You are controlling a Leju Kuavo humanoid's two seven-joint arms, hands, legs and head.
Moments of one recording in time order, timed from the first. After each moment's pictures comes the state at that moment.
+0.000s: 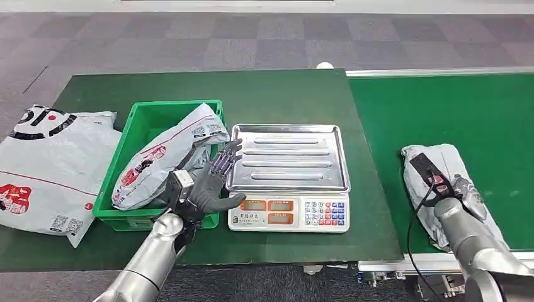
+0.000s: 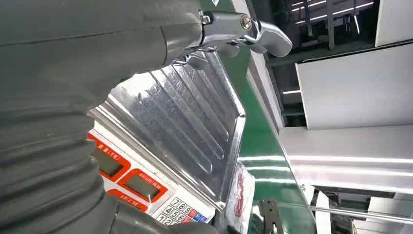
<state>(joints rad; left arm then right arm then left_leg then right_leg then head) -0.46 -0.15 -0.25 -0.81 -0.04 -0.41 -0.70 -0.74 -0.28 0.07 -0.30 0.80 -0.17 0.34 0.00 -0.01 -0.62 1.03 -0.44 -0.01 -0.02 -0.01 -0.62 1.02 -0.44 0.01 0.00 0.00</state>
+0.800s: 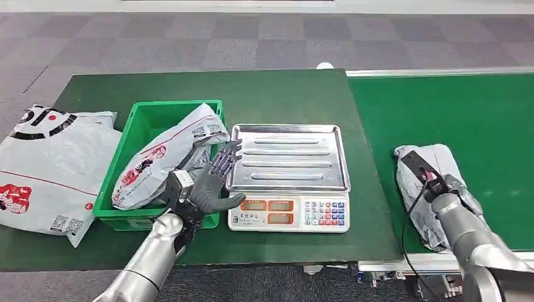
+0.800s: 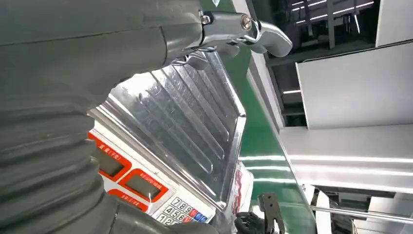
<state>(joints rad) -0.46 -0.15 -0.25 -0.80 -0.04 -0.41 -0.70 -0.77 -0.27 0.07 -0.30 0.76 -0.05 0.27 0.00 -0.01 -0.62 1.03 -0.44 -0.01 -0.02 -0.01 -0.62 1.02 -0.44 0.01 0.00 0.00</state>
